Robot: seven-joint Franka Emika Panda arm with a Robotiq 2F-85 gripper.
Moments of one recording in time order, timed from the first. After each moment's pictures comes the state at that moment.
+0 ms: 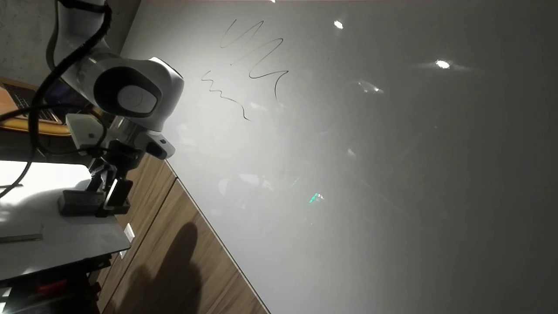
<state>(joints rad) 0.01 0.09 0.02 -2.72 -0.25 2.67 0.30</state>
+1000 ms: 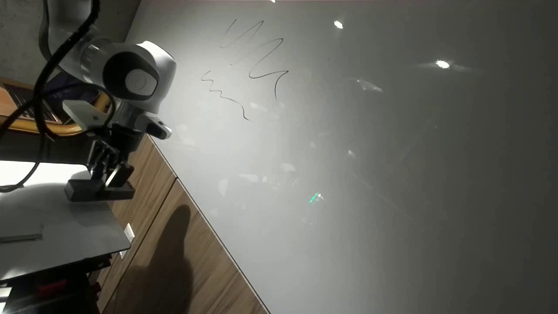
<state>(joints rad) 0.11 0.03 0.03 -2.70 -0.34 2.59 0.37</state>
